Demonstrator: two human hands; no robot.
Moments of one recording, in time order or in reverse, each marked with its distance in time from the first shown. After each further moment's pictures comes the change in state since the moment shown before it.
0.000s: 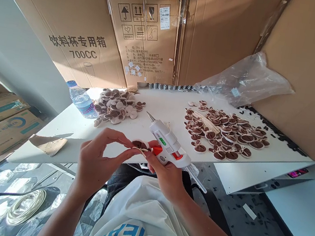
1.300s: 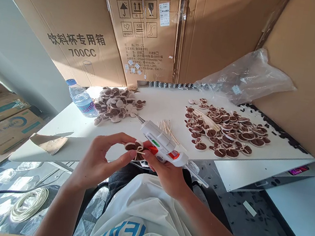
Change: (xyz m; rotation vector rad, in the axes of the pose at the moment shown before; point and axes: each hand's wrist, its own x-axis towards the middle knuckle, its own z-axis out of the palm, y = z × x) left_hand 0.013 0.010 -0.016 -0.116 -0.345 -0.285; right_hand -0.001 -0.023 0.003 -0.164 -0.119 0.049
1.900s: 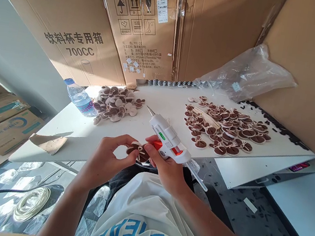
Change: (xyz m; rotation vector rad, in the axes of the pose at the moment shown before) left_hand 0.001 -0.009 0.017 0.015 -0.067 -0.124; right_hand 0.004 0.004 0.003 0.095 0.125 -0.028
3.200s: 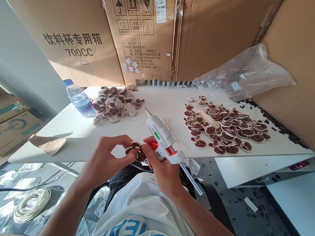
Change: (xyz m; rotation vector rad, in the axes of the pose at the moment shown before) left_hand 0.002 0.002 0.004 0.087 0.101 -0.025; right_hand -0.004 0.004 0.007 0.039 -0.003 0.025
